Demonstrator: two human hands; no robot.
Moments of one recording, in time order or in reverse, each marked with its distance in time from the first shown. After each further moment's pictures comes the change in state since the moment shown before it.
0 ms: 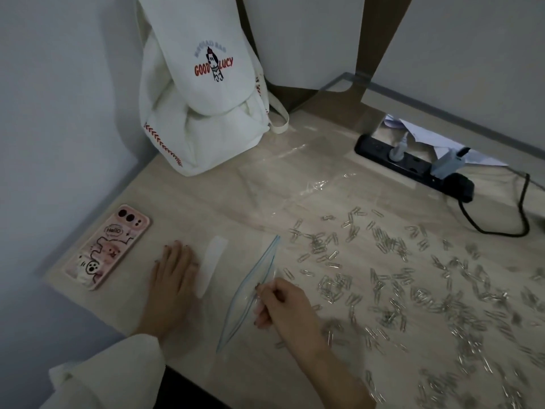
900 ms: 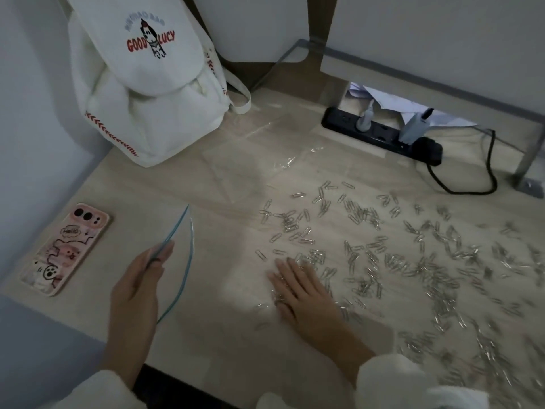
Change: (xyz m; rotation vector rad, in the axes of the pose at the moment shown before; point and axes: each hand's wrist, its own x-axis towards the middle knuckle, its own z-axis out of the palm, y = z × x) left_hand -0.056 0.096 -0.026 -0.733 0.173 -0.080; right_hand 0.034 0.125 -0.098 -1.495 0.114 -0.707
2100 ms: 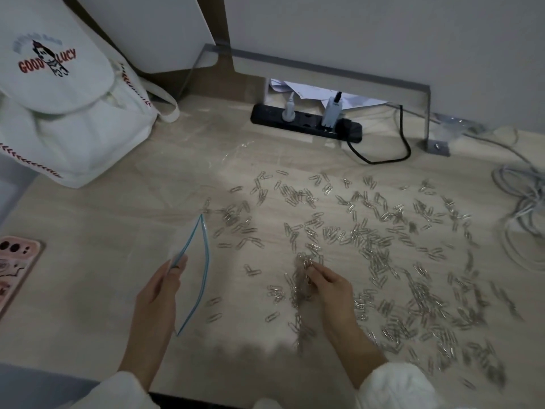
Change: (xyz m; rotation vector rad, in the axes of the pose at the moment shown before) left_hand -0.049 -0.003 0.067 0.087 -0.309 -0.140; right_hand -0.069 0.036 -0.063 1.587 0.553 1.264
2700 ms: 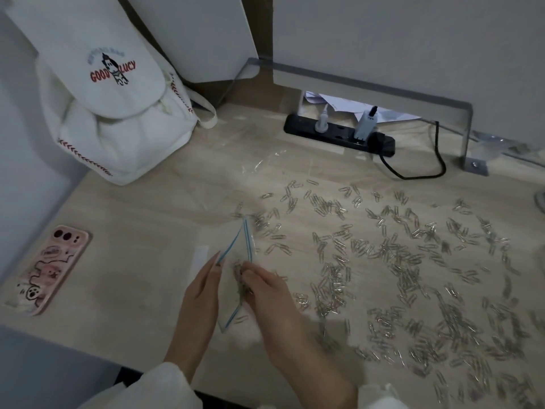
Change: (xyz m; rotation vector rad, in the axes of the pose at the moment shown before) left_hand 0.001 0.006 0.009 -0.019 -0.002 -0.019; right_hand -0.097 -0.038 0.111 -0.063 -0.499 0.120
